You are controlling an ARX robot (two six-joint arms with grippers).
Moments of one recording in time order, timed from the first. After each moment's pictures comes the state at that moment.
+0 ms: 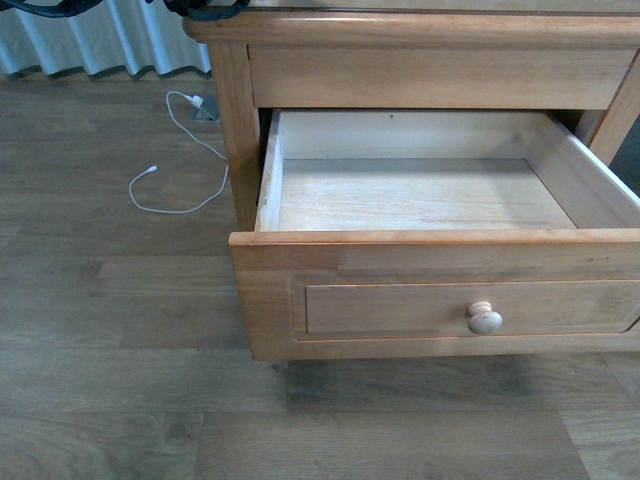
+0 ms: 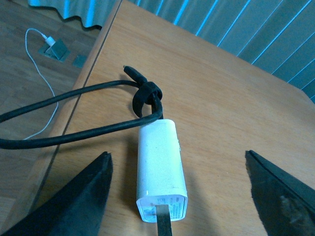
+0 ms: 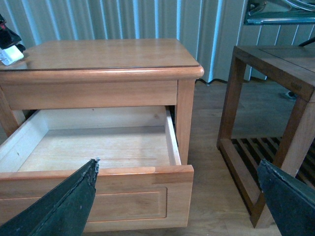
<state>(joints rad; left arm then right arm) -0.36 2.12 1.56 0.41 -0.29 -0.49 -0.16 0.07 0.06 0.01 -0.15 0.00</state>
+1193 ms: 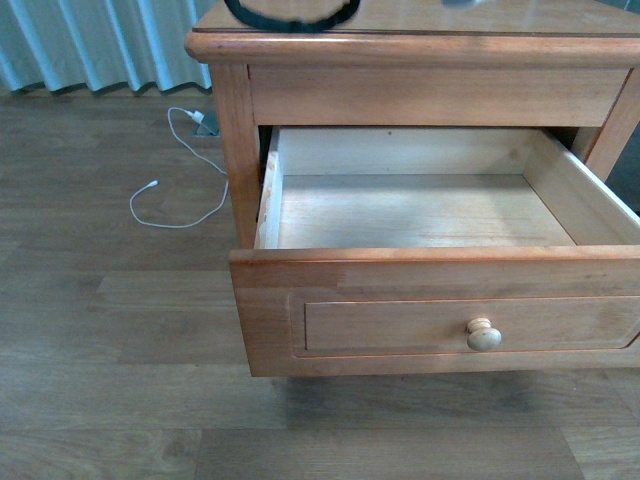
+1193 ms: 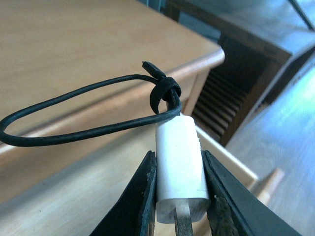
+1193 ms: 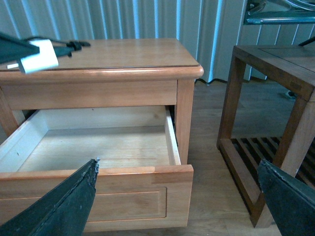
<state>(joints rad) -0.56 1.79 1.22 0.39 0.15 -0.09 -0.16 0.07 0.06 0.01 -0.15 0.00</state>
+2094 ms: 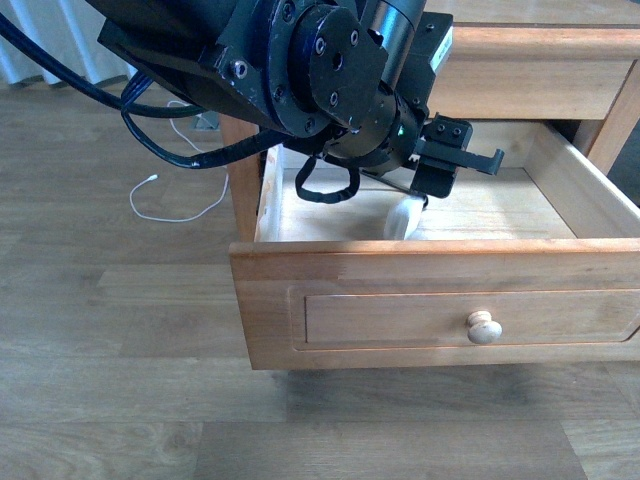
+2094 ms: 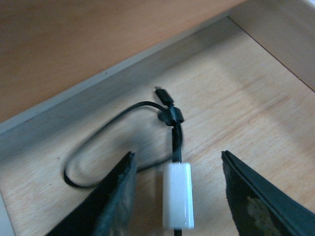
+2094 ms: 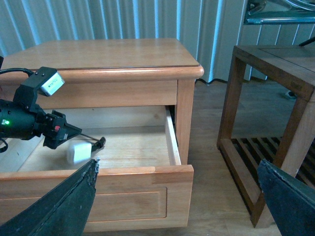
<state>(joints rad) -0.57 2.22 1.48 0.21 -0.02 0.01 -0.16 0.07 0.06 0.01 -0.15 0.00</state>
